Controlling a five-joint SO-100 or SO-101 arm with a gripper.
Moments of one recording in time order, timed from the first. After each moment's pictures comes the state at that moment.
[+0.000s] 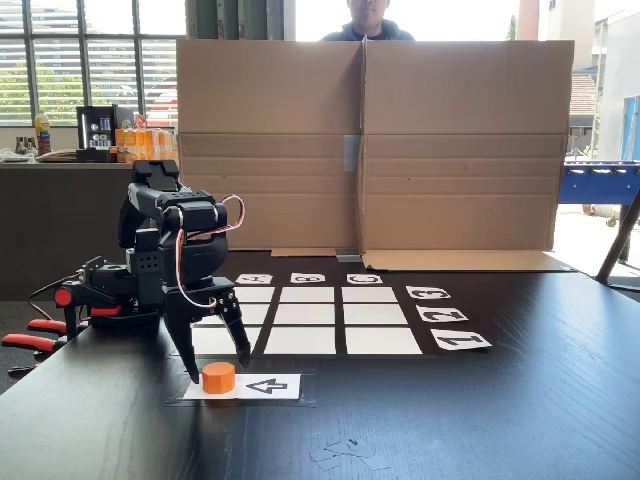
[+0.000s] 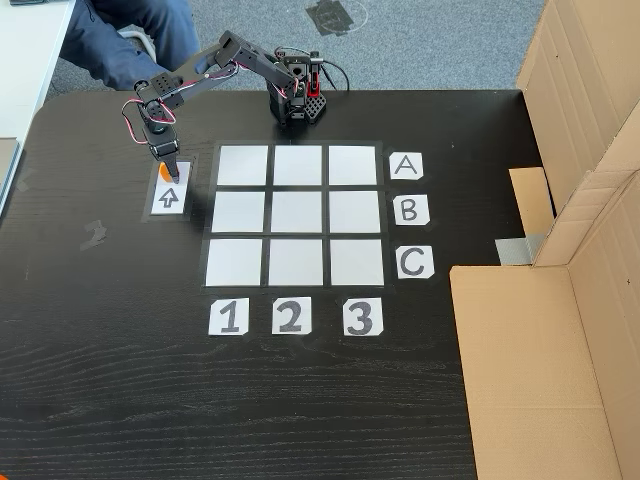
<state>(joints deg) 54.5 46.6 51.7 87.8 0.9</state>
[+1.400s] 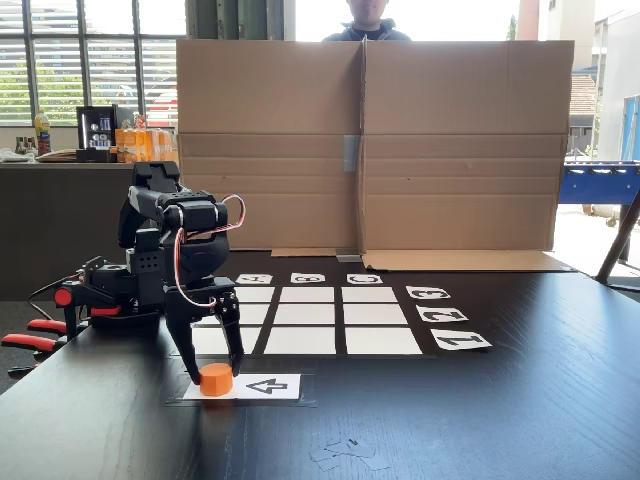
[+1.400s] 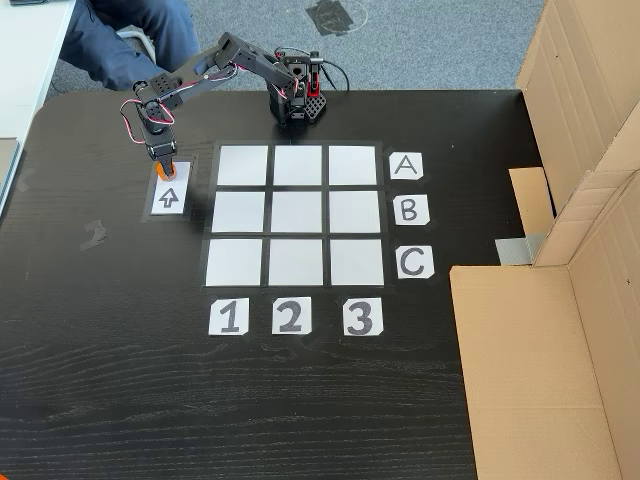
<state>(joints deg) 54.6 46.6 49.5 87.9 5.1</state>
